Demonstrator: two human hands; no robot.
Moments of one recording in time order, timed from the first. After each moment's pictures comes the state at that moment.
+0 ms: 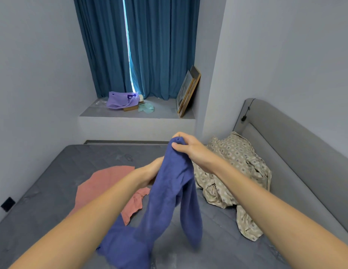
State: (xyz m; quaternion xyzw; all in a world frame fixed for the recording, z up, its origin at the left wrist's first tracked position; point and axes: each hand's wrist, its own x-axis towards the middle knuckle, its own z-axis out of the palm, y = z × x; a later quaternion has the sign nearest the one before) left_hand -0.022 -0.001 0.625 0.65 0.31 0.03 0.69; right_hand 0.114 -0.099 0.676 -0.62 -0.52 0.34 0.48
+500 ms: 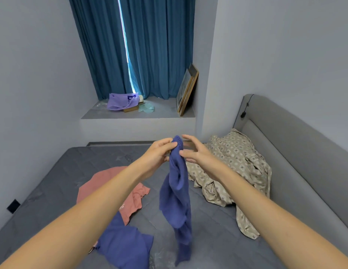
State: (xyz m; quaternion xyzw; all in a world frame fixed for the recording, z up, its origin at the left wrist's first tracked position) left_hand 0.018 -0.029 0.656 0.68 0.20 0.19 0.68; right_hand 0.174 -0.138 0.633 -0.61 -0.43 0.38 0.55
